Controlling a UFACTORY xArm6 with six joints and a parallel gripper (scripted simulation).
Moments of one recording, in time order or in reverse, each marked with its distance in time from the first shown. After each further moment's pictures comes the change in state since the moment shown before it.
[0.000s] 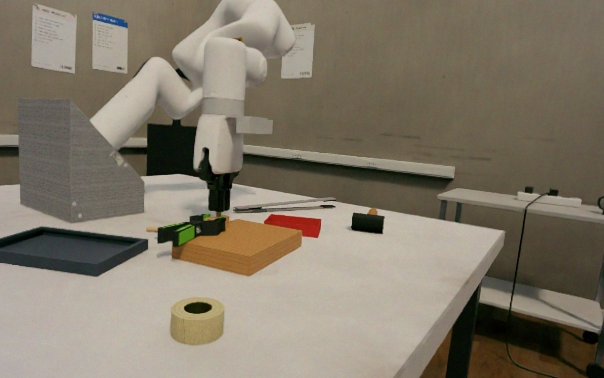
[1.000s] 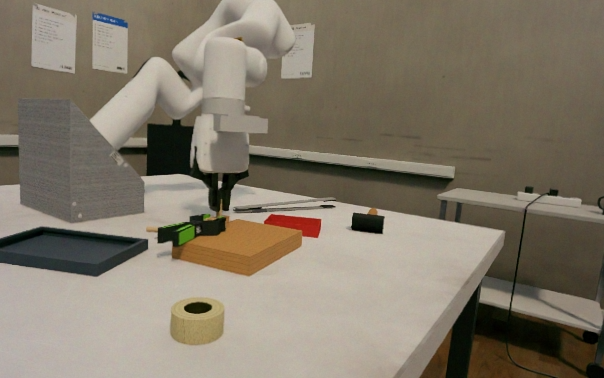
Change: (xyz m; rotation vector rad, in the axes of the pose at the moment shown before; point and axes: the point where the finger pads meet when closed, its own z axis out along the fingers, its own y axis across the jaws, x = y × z) arm 0.000 0.000 -0.001 0.000 0.000 0.542
